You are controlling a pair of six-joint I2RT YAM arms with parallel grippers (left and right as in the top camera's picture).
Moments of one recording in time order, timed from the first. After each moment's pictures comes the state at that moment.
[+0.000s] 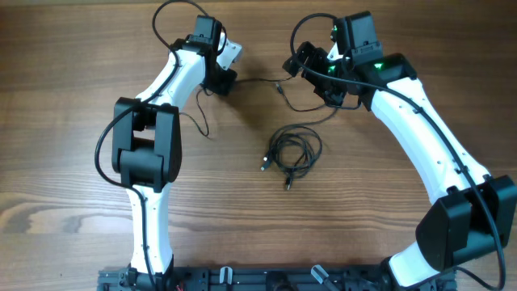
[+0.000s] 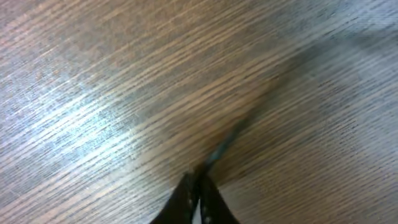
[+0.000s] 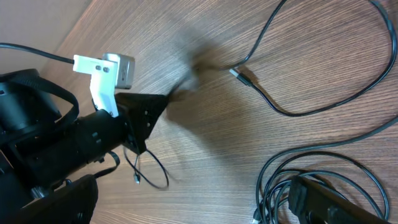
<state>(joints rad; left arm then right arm) -0.22 2.32 1.80 -0.75 0.11 0.27 0.31 1.74 1.49 -0.70 -0.31 0.83</state>
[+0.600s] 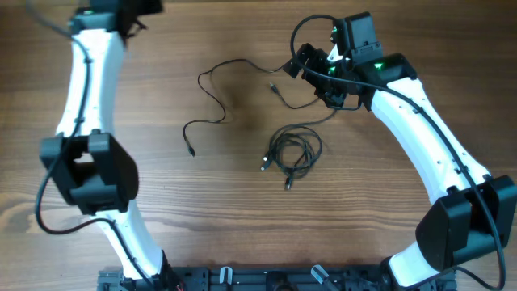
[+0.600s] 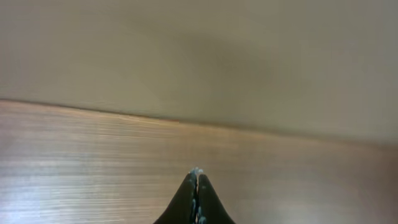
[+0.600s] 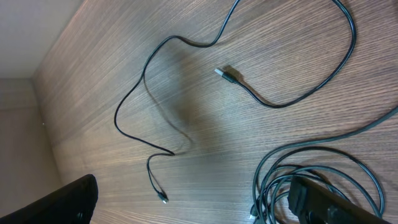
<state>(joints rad) 0.08 2.09 2.00 -0.48 0.24 -0.17 0.31 1.74 1.49 -0.72 -0.31 0.83</state>
